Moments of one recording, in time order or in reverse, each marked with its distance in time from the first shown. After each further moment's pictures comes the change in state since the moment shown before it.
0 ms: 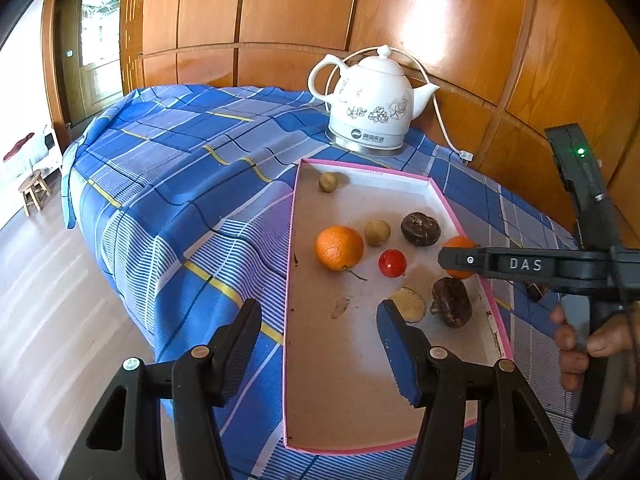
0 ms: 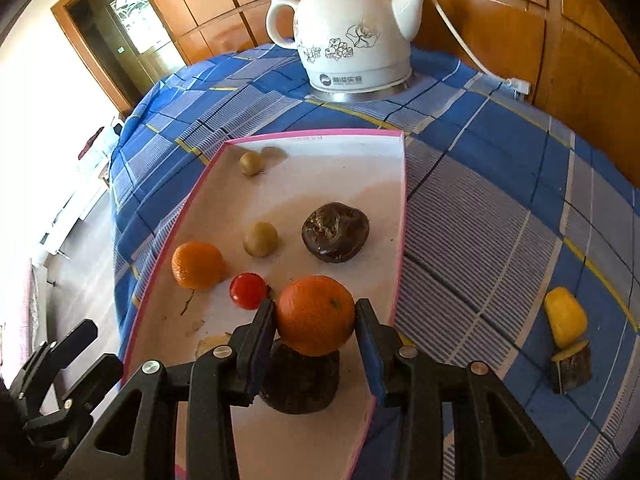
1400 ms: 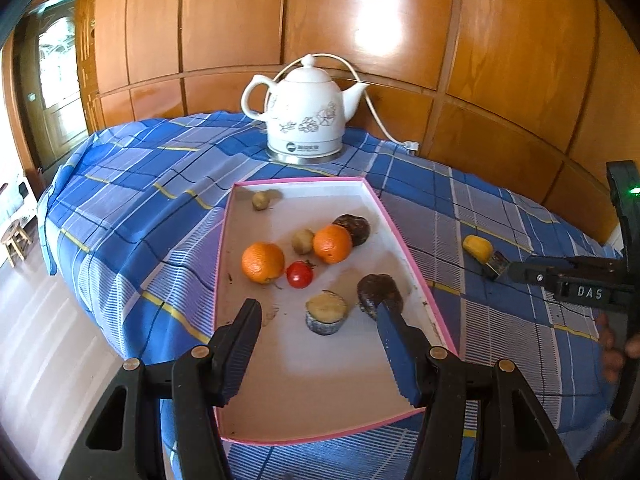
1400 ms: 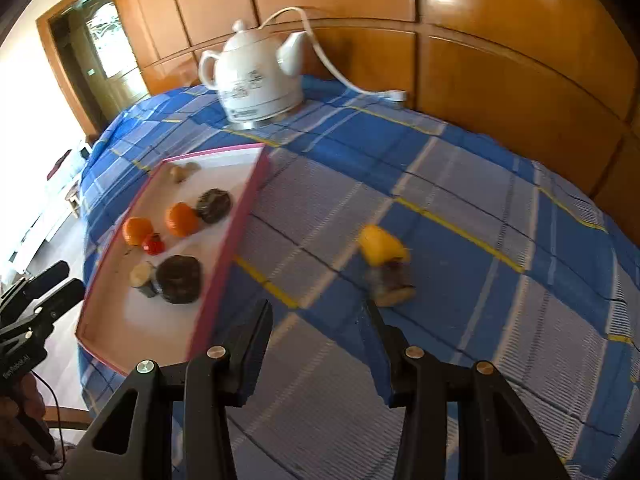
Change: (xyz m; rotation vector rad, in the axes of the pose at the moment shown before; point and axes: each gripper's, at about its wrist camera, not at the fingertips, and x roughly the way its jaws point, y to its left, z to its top) left arm -0.022 -0.060 0.002 0.164 -0.030 -0.072; right arm -0.108 -0.092 -0.071 0.049 -0.117 -0.168
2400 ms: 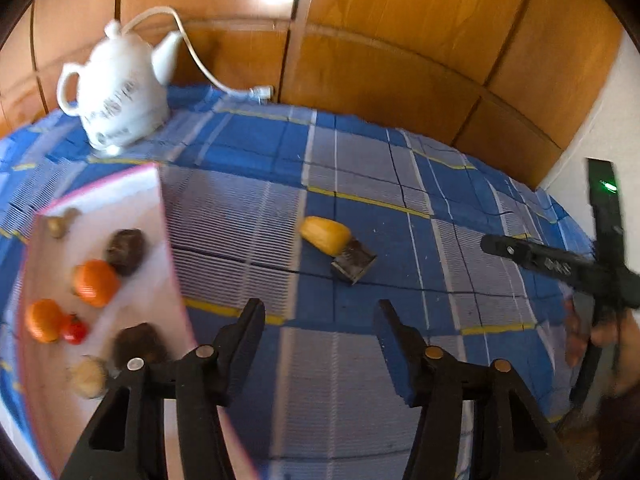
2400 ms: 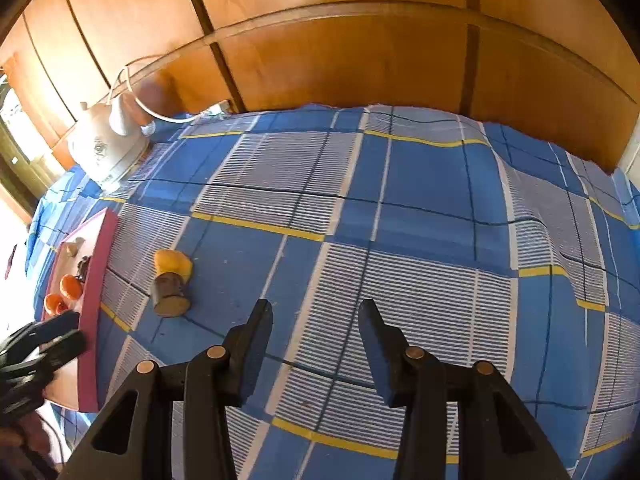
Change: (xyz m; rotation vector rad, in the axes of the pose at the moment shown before) left arm 0.088 -0.162 0.043 0.147 0.241 -0.309; right arm -0.026 -0.161 -0.025 0.329 -0.021 -0.138
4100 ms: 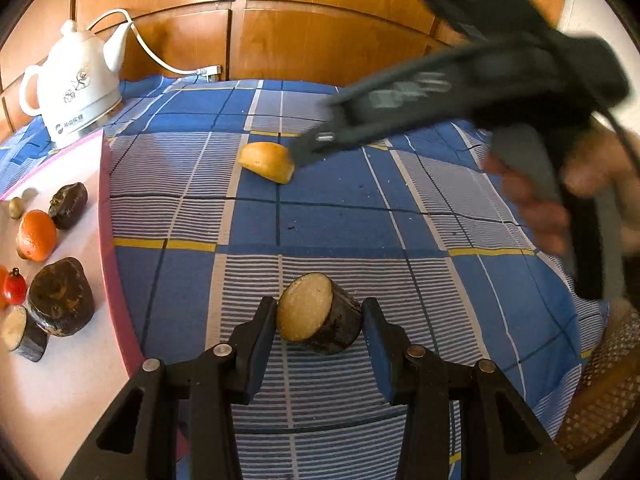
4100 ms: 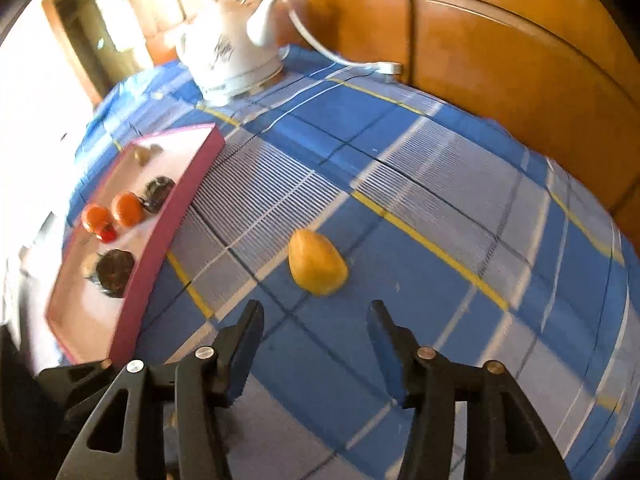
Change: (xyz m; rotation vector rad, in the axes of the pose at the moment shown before) left arm 0.024 -0.023 -0.074 0.157 -0.026 -0.064; right arm 0.064 0.134 0.016 -0.442 0.145 0.152
